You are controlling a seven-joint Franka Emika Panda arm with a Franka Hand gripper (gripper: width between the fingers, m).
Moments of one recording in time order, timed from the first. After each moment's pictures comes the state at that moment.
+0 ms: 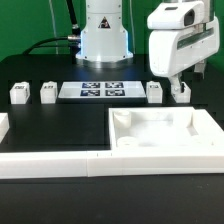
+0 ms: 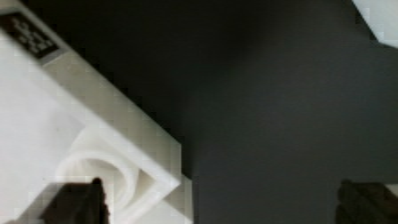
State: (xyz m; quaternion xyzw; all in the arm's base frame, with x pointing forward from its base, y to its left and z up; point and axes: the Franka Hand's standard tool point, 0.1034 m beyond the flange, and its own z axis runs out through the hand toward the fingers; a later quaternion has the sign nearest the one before) arm 0.470 0.142 0.060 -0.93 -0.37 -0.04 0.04
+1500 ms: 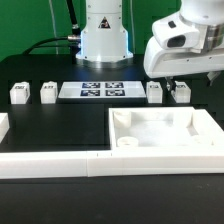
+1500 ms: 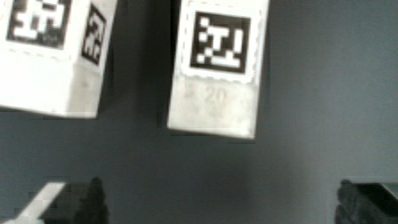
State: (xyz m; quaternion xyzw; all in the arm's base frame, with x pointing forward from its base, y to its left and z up) arm 0.411 0.162 0.040 -0.98 -0.06 0.20 0.02
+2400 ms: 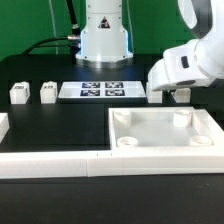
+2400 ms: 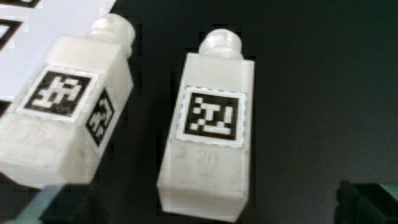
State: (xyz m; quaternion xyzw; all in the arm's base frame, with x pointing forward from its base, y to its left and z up) arm 0.402 0.166 0.027 -0.90 -0.07 0.43 0.00
